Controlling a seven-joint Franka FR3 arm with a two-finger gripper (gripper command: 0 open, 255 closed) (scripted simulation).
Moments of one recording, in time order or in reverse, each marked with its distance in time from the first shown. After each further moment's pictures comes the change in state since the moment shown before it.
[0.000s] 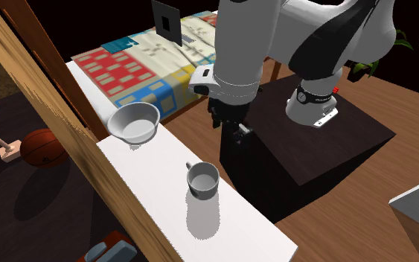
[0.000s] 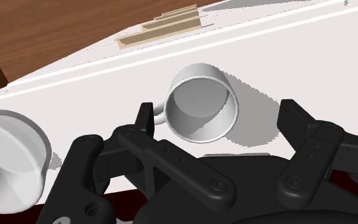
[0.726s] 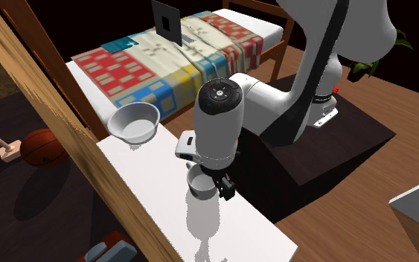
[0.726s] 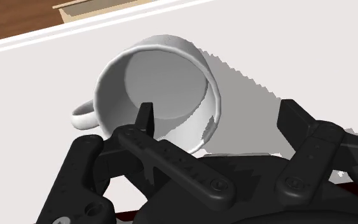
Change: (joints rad) arm 0.043 0.452 -0.006 0.193 -0.153 0.232 0.134
